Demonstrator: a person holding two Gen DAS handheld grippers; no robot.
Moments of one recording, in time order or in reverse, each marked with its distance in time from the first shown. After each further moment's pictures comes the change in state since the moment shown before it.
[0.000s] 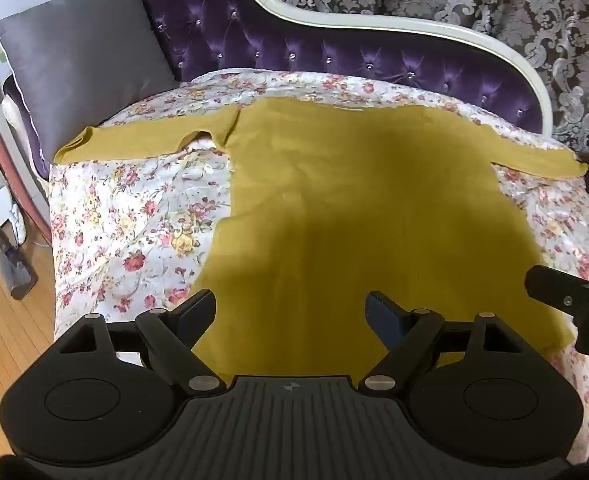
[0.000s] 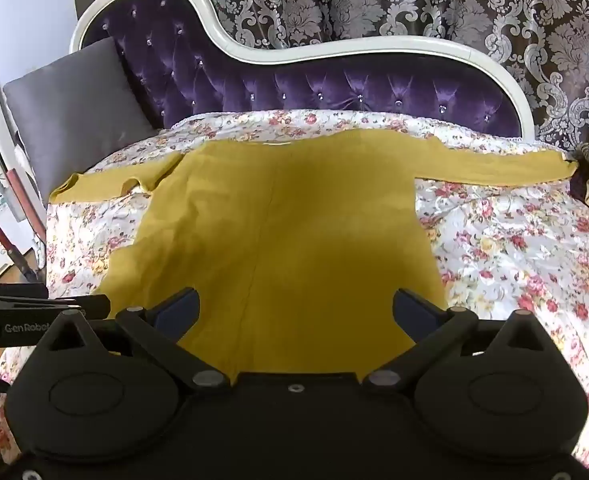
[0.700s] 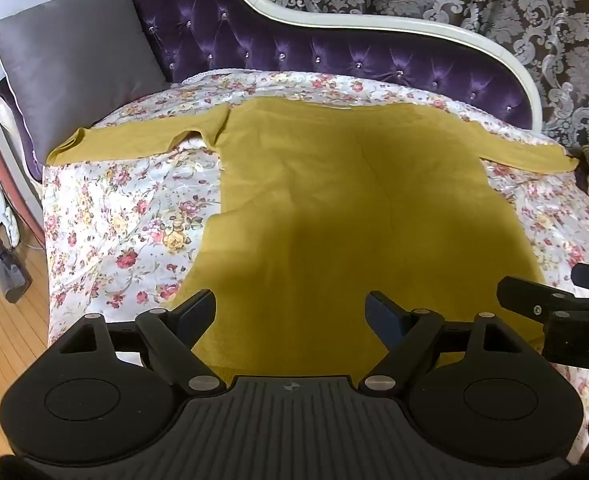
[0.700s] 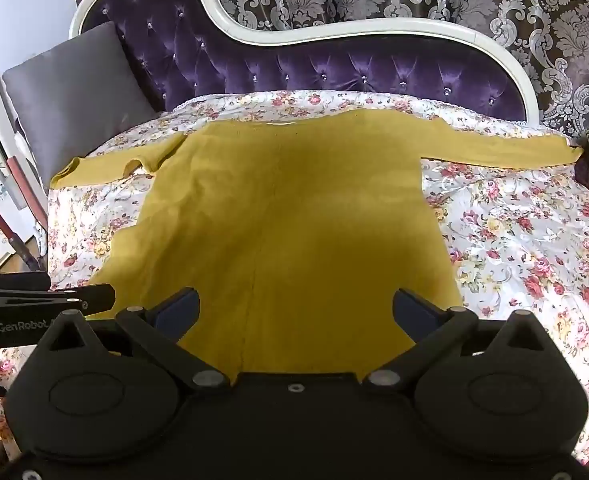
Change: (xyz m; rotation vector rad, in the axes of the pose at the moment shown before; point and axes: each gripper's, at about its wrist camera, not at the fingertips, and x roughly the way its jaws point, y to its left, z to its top) left arm -0.004 -0.007 -0.003 0.017 0.015 -0.006; right arm 0.006 0.006 -0.011 0.027 0.083 0.025
